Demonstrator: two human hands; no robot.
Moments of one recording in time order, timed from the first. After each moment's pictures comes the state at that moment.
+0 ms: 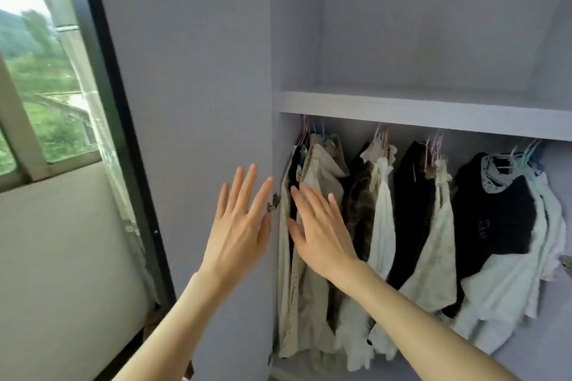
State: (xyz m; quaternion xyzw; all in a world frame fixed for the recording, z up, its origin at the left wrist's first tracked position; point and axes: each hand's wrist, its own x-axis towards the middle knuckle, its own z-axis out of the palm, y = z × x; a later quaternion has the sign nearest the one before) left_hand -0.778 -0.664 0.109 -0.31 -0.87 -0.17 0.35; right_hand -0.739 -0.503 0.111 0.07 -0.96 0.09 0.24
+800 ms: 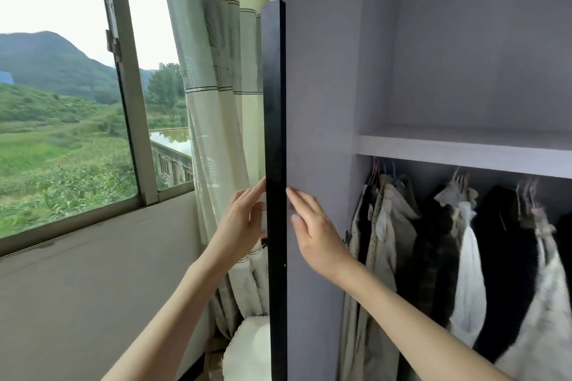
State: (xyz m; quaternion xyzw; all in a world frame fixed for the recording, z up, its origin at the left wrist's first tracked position) left_hand -0.776 -0.815 0.188 -0.27 -0.83 -0.38 0.30; right_hand -0.747 -0.662 0.181 0.24 -0.85 0.41 0.24
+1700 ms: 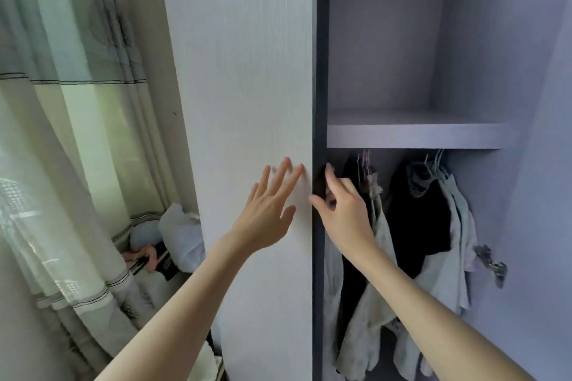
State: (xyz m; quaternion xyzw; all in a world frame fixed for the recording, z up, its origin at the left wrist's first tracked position) left_hand -0.798 -0.516 0.179 -0.49 -0.83 -0.20 0.18; right_hand -0.705 -0.387 0.172 -0.08 -0.85 0.33 0.41
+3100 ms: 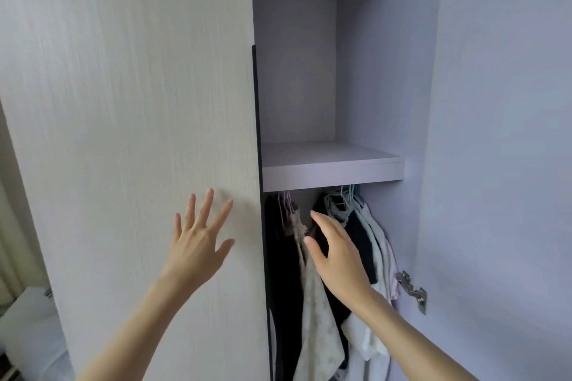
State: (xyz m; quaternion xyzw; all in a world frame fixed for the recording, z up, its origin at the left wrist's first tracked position) left_hand -0.899 -0.413 0.176 -0.47 -0.82 -0.20 0.27; right_hand -0.702 -0.269 0.160 -0.18 -0.85 0.23 0.44
